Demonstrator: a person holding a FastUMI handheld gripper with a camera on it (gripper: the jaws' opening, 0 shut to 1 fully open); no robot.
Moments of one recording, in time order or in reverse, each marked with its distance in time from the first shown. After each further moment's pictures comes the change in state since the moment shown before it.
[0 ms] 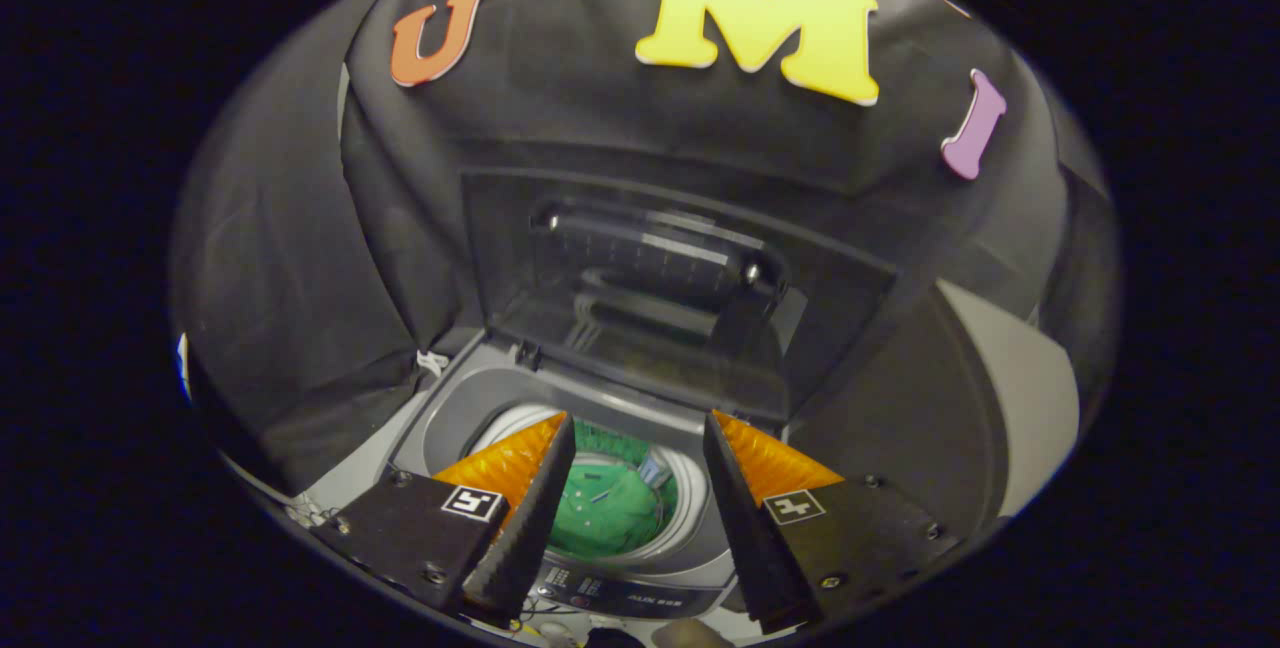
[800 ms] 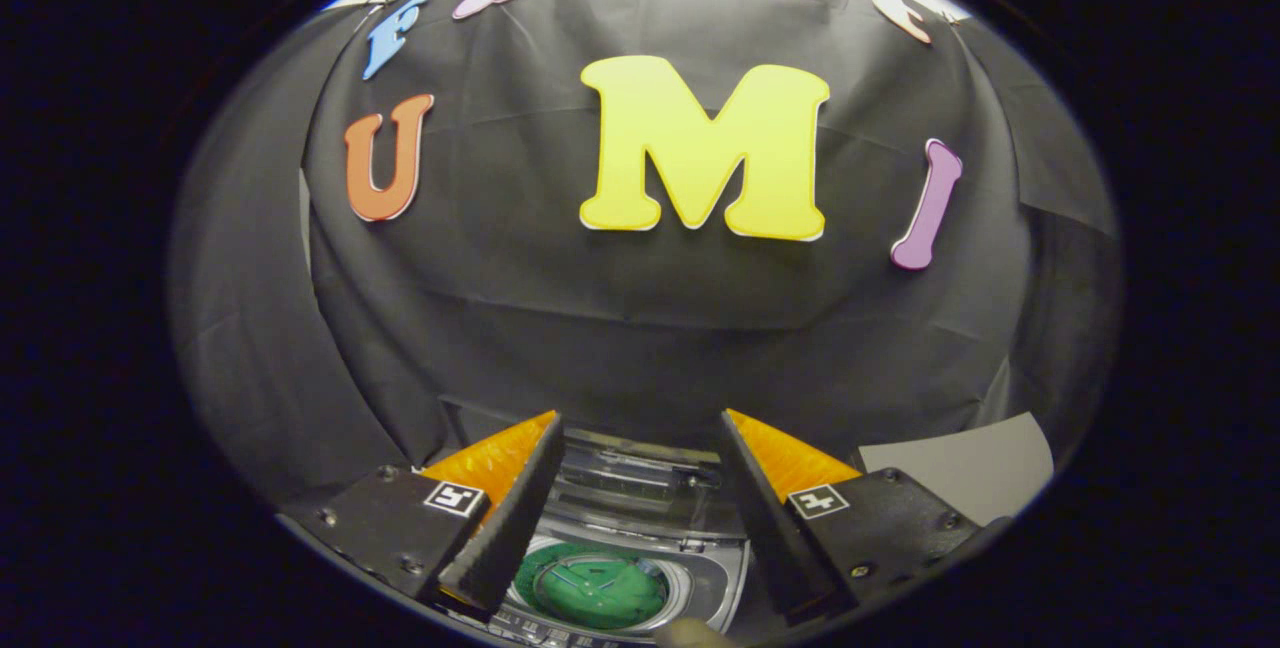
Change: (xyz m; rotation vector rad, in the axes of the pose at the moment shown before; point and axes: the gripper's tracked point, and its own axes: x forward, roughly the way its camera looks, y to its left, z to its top) arm -0.022 -0.025 0.160 0.126 -0.258 -0.064
